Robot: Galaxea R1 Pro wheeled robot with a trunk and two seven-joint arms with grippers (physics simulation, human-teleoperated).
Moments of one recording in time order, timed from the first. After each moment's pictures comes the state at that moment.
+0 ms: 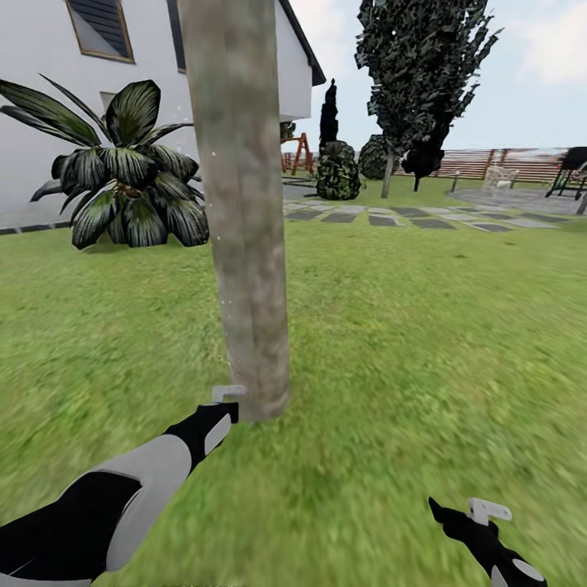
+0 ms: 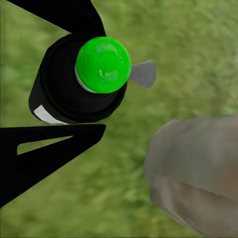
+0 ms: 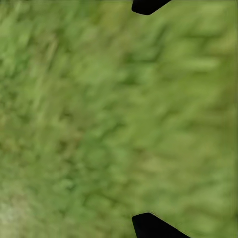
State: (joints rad) left arm -0.99 -0.11 -0.16 -0.12 0.21 0.19 0.30; right arm -0.40 -0.17 -0.47 -0.42 0.06 -0.15 0.31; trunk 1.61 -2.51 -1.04
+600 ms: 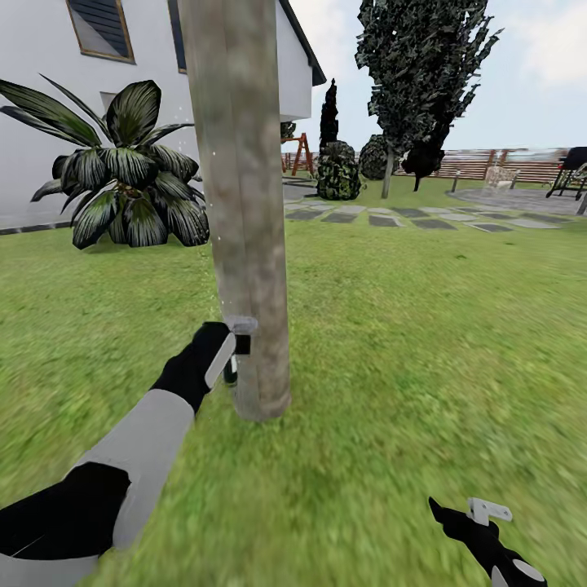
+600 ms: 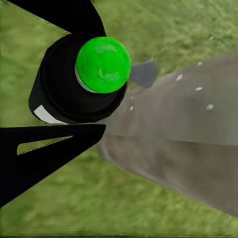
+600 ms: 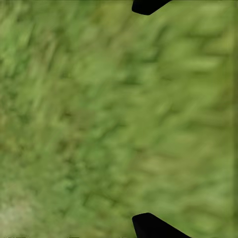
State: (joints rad) left arm -1.06 -0.13 -0.16 -0.72 0.20 0.78 0.30; right arm -0.40 -0.17 -0.47 -0.42 0.06 -0.15 0.31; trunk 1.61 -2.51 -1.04
